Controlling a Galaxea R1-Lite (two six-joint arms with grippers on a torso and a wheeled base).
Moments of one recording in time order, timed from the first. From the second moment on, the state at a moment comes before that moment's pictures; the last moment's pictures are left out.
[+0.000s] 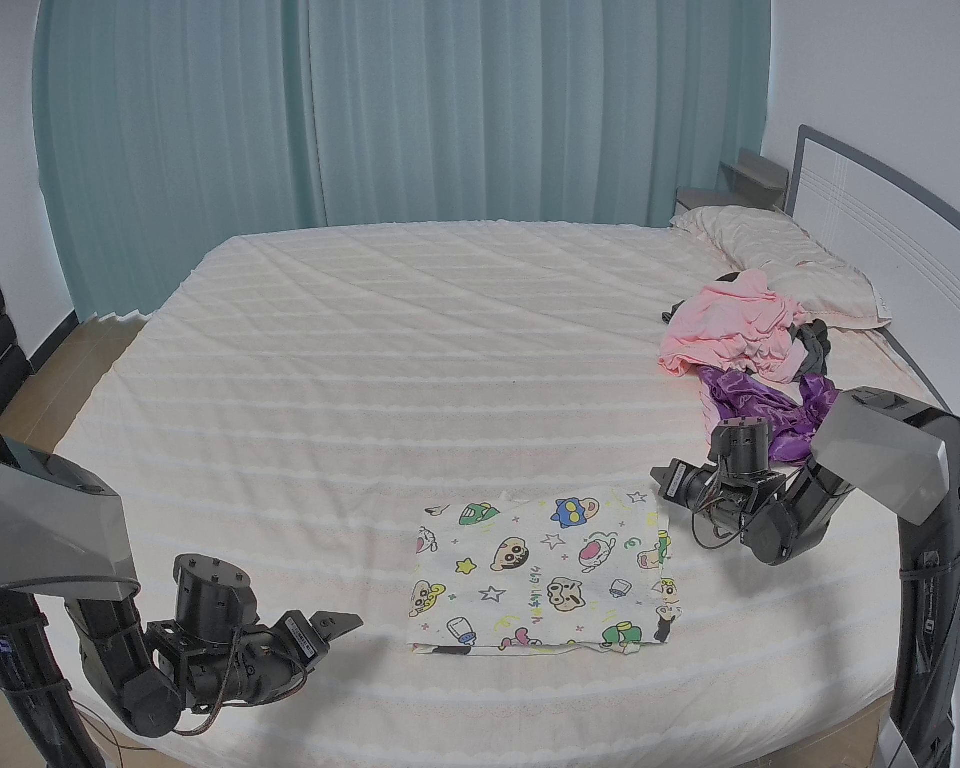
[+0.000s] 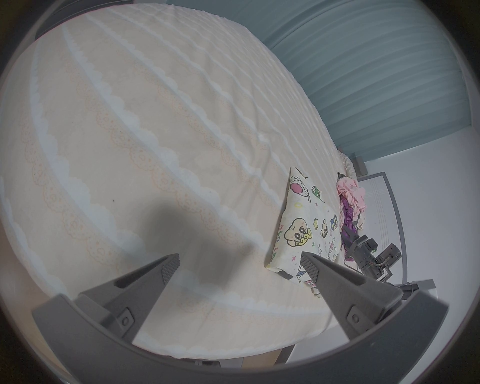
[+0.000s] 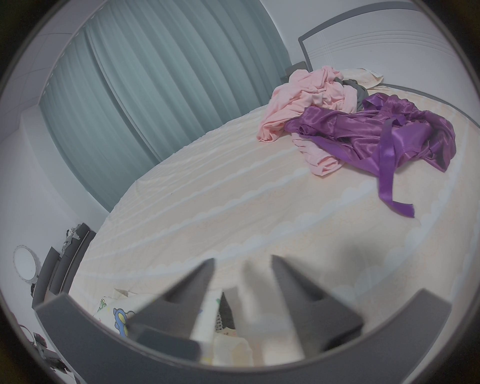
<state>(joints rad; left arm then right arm) -0.39 2.04 -0.11 -1.19 -0.10 -1.05 0.23 2.40 -1.01 -0.91 -0.08 0.51</state>
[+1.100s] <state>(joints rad) -0.39 2.04 -0.11 -1.19 -0.10 -1.05 0.50 2.11 -0.34 -1.08 -0.06 0.77</state>
